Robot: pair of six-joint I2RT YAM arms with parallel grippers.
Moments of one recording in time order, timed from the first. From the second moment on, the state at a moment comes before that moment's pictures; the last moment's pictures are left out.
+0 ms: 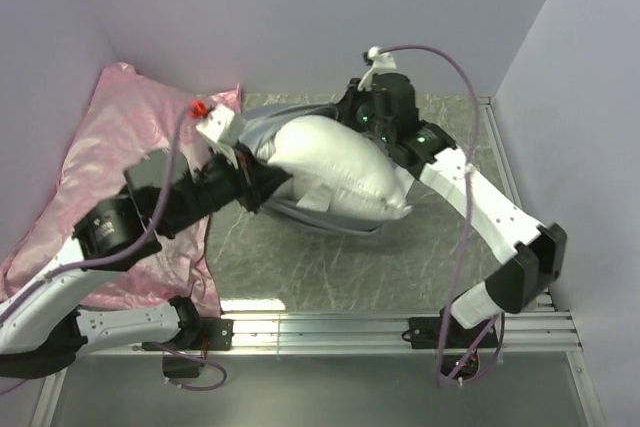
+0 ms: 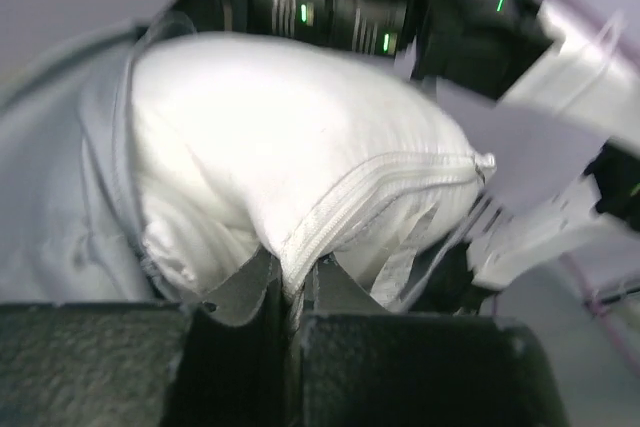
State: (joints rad) left arm -1.03 0.92 1.41 -0.61 -0.17 -0.38; right arm 0.59 1.53 1.52 -0.31 0.07 0.41
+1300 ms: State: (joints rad) left arm -0.62 1.57 2.14 -0.53 -0.25 -0.43; right arm 0.34 1.25 1.79 -0.45 0.16 0.49
